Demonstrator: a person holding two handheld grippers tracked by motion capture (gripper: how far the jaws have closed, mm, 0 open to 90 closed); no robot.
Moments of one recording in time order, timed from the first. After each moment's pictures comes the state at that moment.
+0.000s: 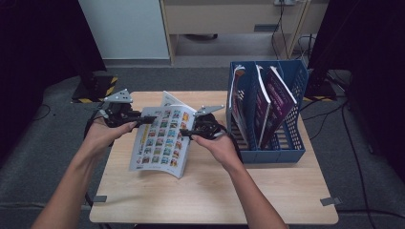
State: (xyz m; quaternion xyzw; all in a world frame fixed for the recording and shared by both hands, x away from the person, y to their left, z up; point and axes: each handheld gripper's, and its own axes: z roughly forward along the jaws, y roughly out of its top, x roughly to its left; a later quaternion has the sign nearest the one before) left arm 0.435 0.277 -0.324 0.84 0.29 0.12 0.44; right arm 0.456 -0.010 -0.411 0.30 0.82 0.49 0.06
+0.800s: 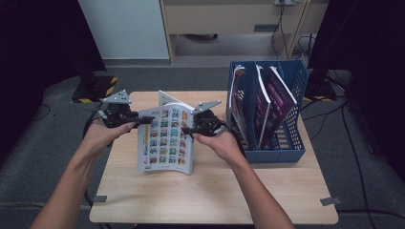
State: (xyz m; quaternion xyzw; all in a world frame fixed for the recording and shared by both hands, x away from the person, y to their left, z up) left arm 0.436 0.283 -0.330 0.84 0.29 0.12 0.43; right arm 0.454 -0.009 -0.389 0.27 0.85 0.45 0.09
